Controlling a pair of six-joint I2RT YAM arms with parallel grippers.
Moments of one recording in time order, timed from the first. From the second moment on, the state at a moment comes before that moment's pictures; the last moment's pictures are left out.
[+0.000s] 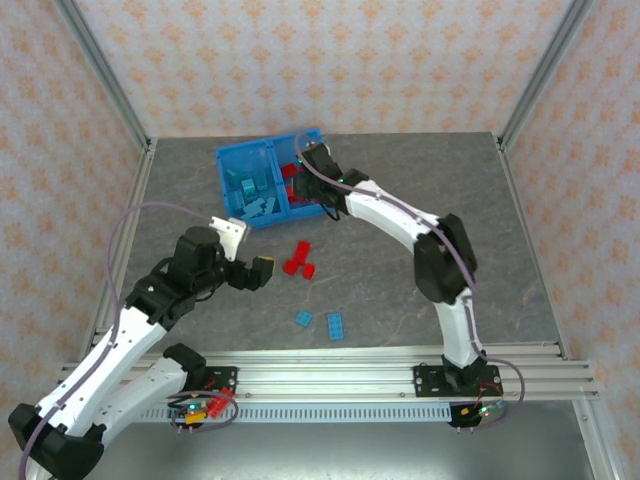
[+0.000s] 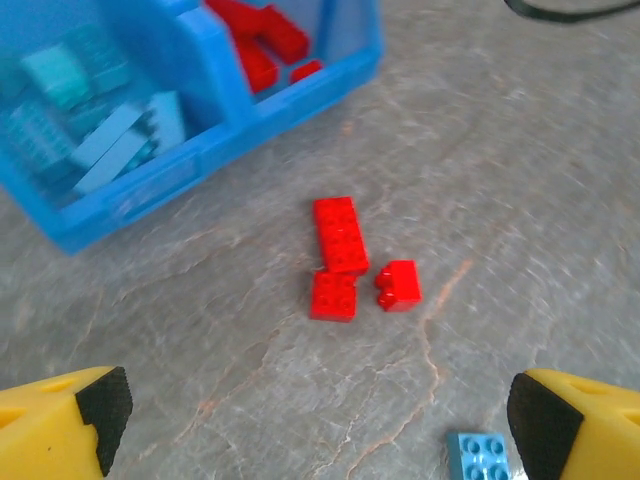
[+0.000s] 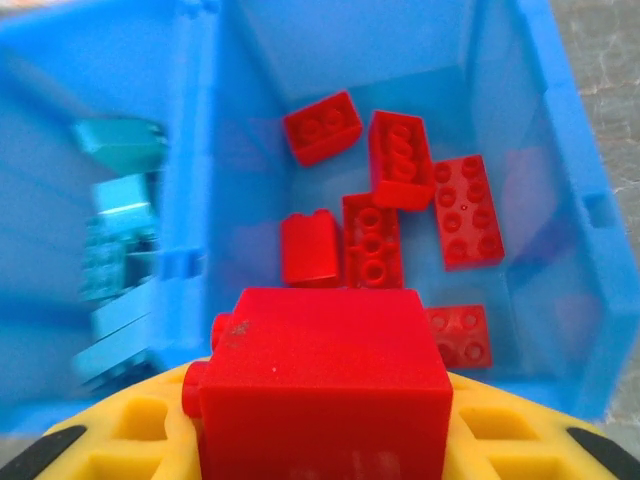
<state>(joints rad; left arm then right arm) -0.45 0.78 0.77 -0.66 0.01 -0.20 0.69 2.13 1.85 -0.51 0.18 0.51</state>
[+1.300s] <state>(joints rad) -0.76 1.75 1.14 -0.64 -0.16 -0.57 0.66 0.66 0.93 -0.91 0.02 0.62</state>
